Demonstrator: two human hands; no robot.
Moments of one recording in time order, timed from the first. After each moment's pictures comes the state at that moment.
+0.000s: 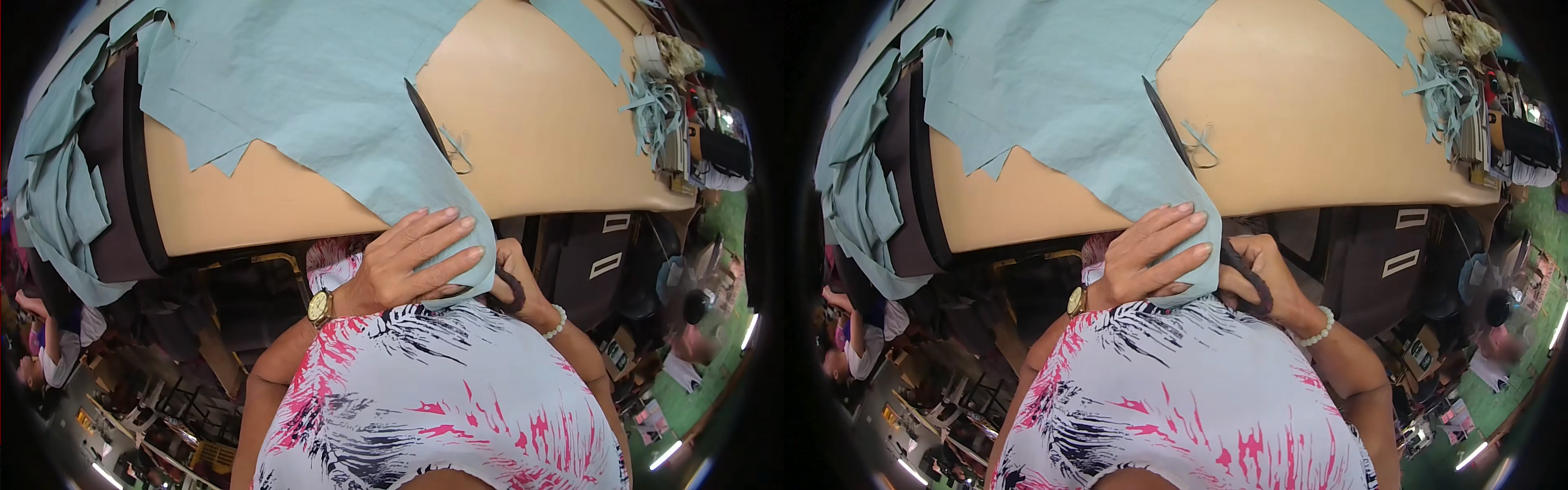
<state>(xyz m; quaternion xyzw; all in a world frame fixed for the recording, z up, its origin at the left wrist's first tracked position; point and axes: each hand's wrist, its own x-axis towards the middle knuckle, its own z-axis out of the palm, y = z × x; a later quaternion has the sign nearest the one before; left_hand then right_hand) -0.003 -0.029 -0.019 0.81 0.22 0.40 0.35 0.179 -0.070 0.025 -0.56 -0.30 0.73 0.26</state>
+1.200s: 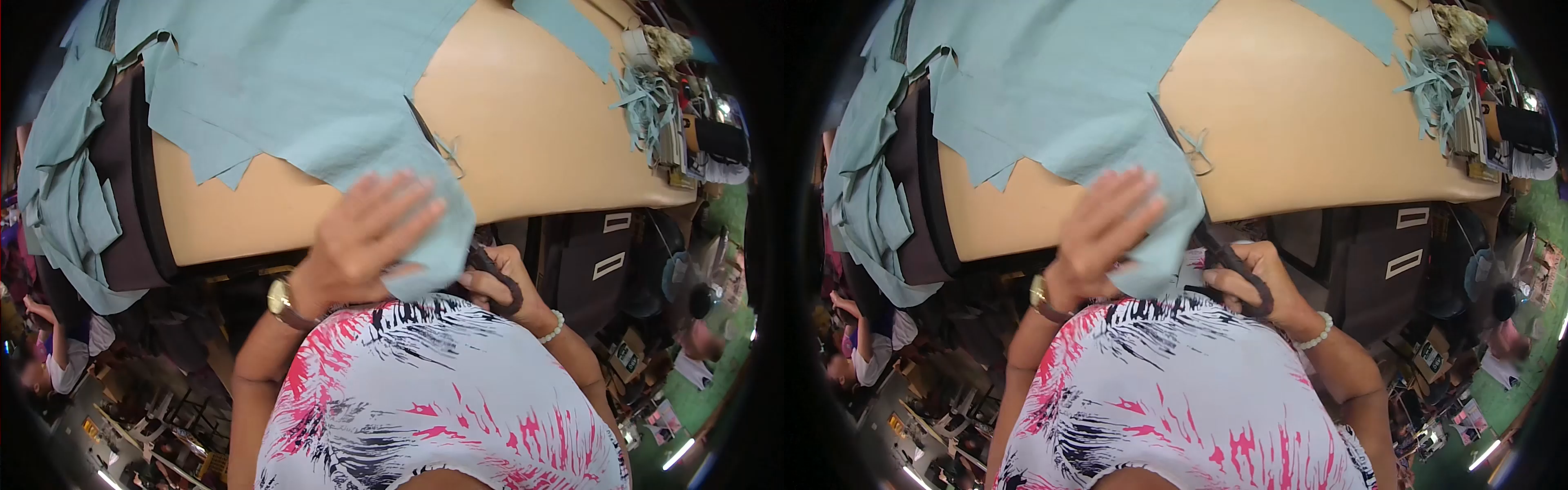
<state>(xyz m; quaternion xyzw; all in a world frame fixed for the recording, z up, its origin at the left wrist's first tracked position) -0.030 0.011 0.006 0.88 0.25 0.31 0.25 0.182 -0.078 0.025 -0.57 -0.26 0.74 0.26</state>
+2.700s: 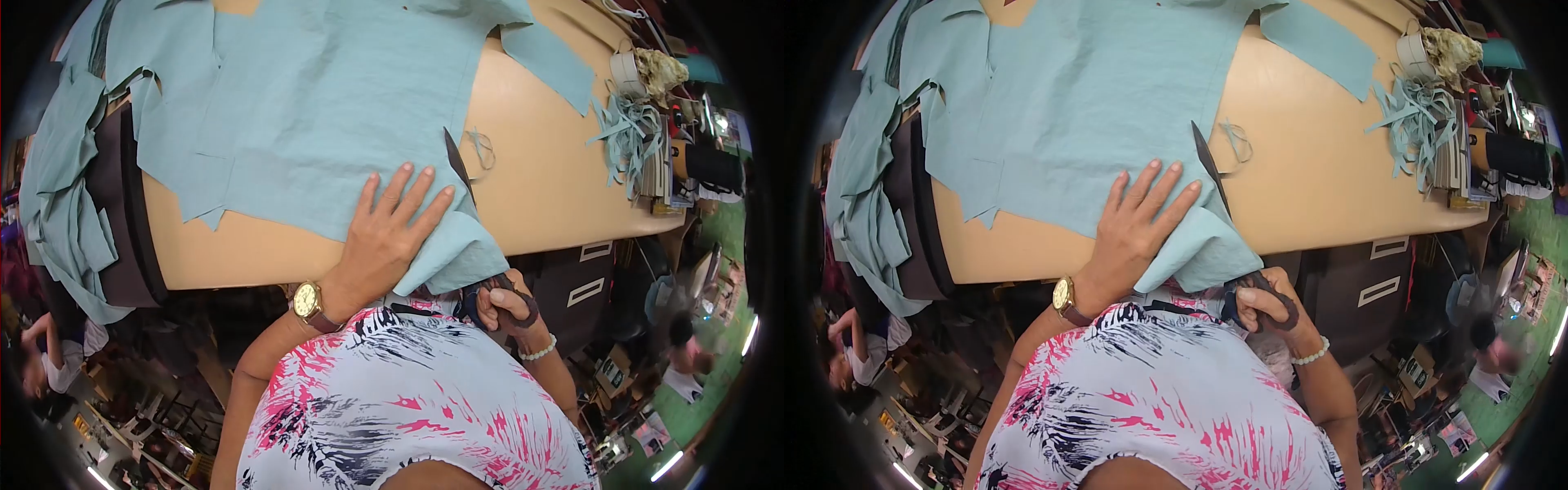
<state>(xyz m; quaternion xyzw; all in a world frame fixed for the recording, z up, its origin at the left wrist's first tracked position) 0.055 0.030 -0.008 0.90 0.37 0.19 0.15 0.257 -0.081 0.013 -0.49 -0.18 0.78 0.36</state>
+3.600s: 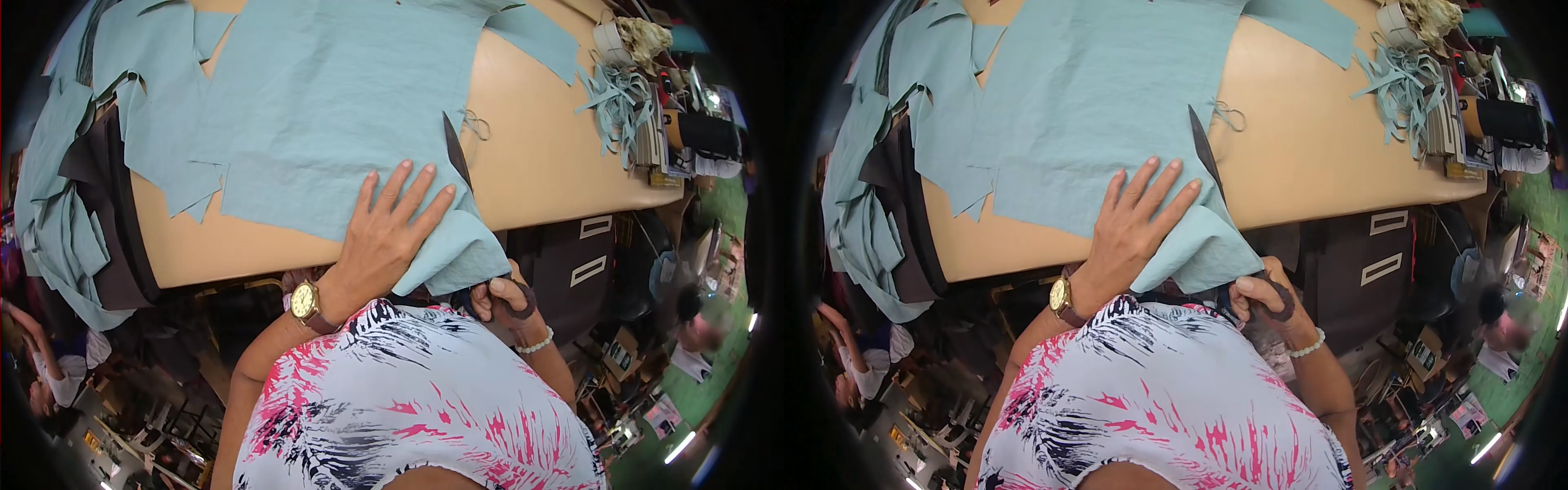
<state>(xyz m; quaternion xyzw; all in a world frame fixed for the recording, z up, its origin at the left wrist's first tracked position) 0.060 0.007 -0.008 0.91 0.34 0.19 0.15 0.250 -0.106 0.009 -0.46 -0.14 0.77 0.43</state>
